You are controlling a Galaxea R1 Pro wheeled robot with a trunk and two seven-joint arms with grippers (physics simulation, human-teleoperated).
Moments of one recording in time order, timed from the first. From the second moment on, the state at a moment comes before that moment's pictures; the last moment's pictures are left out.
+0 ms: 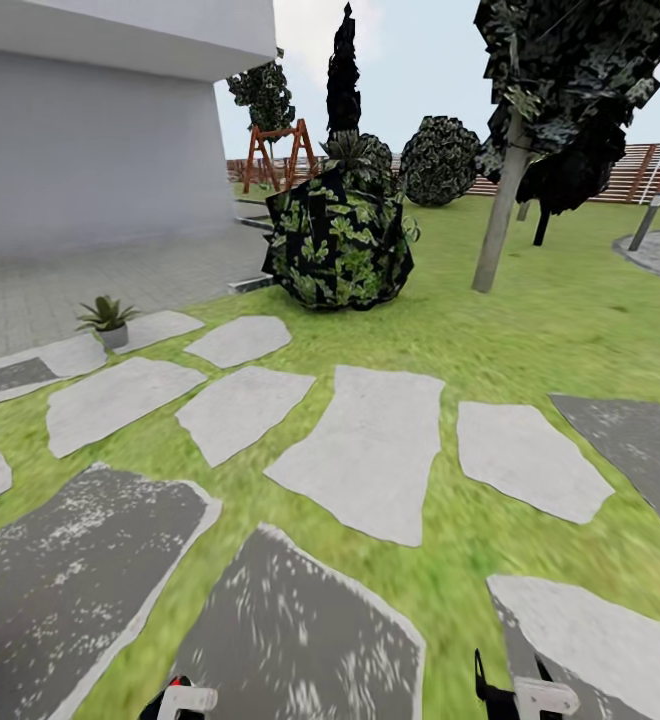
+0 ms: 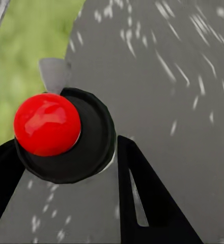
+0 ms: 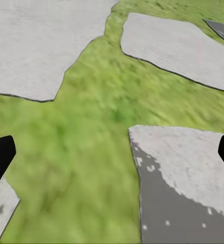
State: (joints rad) left arm -0.28 0.05 -0.11 -0.28 0.00 -0.37 0.07; right arm -0.36 -0.06 -0.11 -0.03 0.23 -0.99 -0.31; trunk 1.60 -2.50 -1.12
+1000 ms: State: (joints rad) left arm -0.28 0.05 -0.11 -0.28 0.00 -0.37 0.07; right arm -0.36 -0.05 -0.10 -0.03 0.23 -0.99 -0.31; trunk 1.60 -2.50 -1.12
